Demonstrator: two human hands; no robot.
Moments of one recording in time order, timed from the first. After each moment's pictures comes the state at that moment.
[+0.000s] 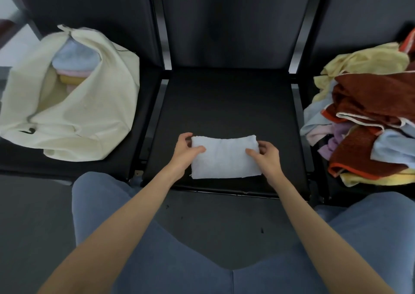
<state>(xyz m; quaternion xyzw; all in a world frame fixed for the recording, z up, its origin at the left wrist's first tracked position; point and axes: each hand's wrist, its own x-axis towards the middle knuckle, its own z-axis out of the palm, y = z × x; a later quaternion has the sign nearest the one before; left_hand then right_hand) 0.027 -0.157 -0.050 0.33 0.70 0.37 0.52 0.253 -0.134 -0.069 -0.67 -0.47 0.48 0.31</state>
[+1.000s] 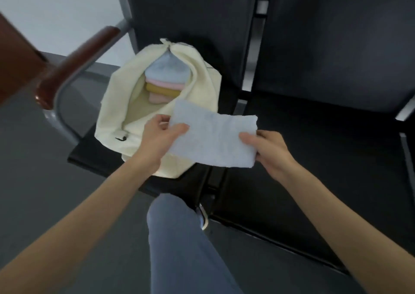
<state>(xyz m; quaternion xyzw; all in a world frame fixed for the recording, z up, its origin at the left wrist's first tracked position) -0.200 -0.167 0.068 0.26 0.74 0.51 0.35 0.013 -0.081 0.039 -0.50 -0.45 0.69 0.26</state>
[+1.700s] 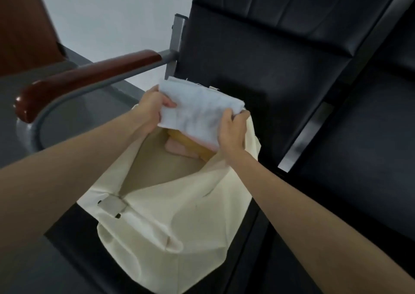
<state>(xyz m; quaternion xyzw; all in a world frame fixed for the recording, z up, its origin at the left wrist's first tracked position) -0.451 0.013 0.029 0.20 0.64 0.67 0.33 -0.286 0.073 0.025 -0.50 -0.66 0.42 0.37</state>
